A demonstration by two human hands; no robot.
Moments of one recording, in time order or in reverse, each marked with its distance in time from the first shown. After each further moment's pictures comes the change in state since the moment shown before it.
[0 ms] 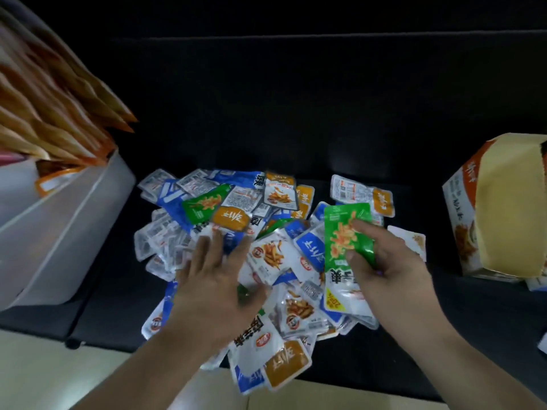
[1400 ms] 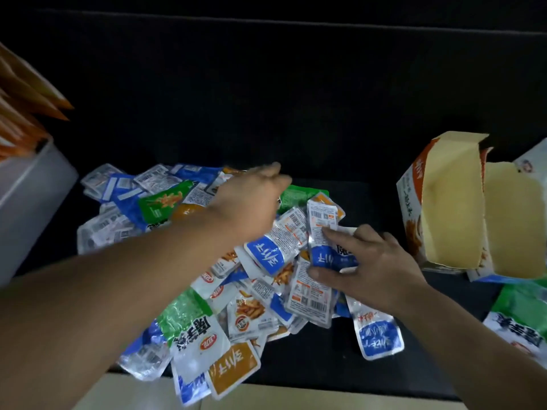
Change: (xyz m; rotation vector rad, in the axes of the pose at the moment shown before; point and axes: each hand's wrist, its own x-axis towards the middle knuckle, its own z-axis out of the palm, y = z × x) left_hand 0.119 0.112 -0.048 0.095 0.155 0.441; right_hand 0.043 0.020 -0.064 -1.023 -0.366 0.008
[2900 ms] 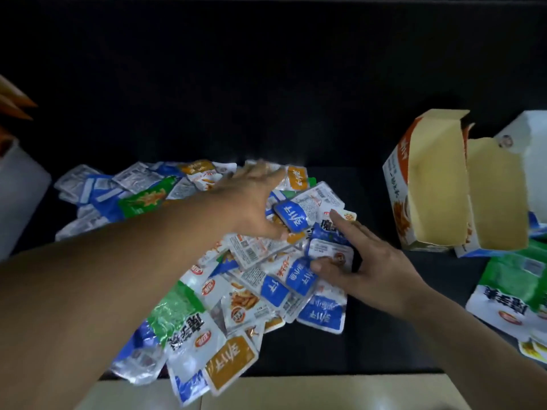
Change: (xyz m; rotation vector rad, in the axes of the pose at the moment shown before) left_hand 0.021 0.005 0.004 -0.029 -0.475 -0.089; right_hand -0.022 0.013 0.012 0.353 0.050 -0.020
